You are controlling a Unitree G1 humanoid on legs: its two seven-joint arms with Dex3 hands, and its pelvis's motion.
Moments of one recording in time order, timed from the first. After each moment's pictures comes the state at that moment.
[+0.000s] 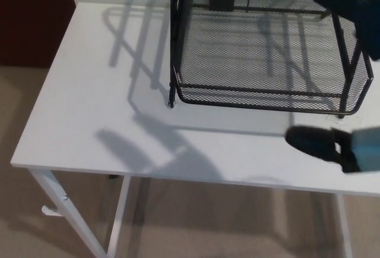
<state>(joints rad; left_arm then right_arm) 0.26 0.36 0.08 1.14 0.04 -0.53 -0.26 -0.10 -0.35 0.00 -0.74 -0.39 -0.06 0.21</state>
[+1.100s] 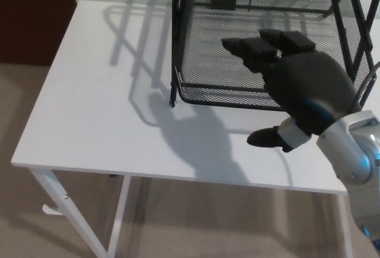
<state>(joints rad) 0.26 0.38 0.03 1.07 0.06 -0.53 -0.26 -0.32 -0.36 0.35 -0.23 -0.91 0.22 0.28</state>
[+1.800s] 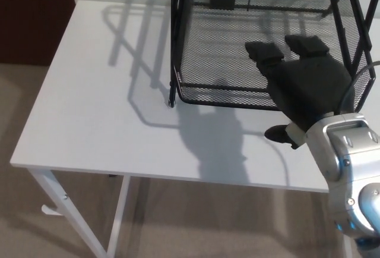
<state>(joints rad) 0.27 0.42 -0.01 1.02 0.08 -0.53 -0.26 -0.36 -0.33 0.45 -0.16 -1.21 0.43 0.29</state>
